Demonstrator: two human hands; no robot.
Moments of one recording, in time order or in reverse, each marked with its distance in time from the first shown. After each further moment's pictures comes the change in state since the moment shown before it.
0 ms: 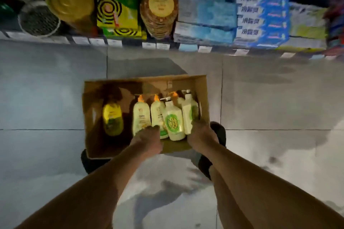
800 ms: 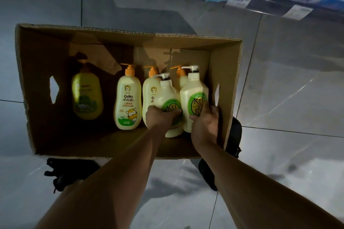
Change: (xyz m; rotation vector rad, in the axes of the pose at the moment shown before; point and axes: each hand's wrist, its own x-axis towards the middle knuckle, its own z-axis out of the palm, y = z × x) left_hand 0.174 0.017 0.119 -1.160 0.233 -0.585; right_hand 0.120 0.042 0.101 0.524 0.300 0.030
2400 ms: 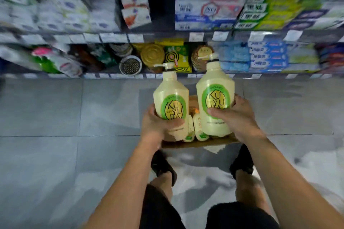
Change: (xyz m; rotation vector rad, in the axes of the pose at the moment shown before) left_hand -0.365 0.094 -0.424 -0.298 -0.254 0.629; right_hand -0.356 -0.320 -0.224 0.507 -0.091 -0.206
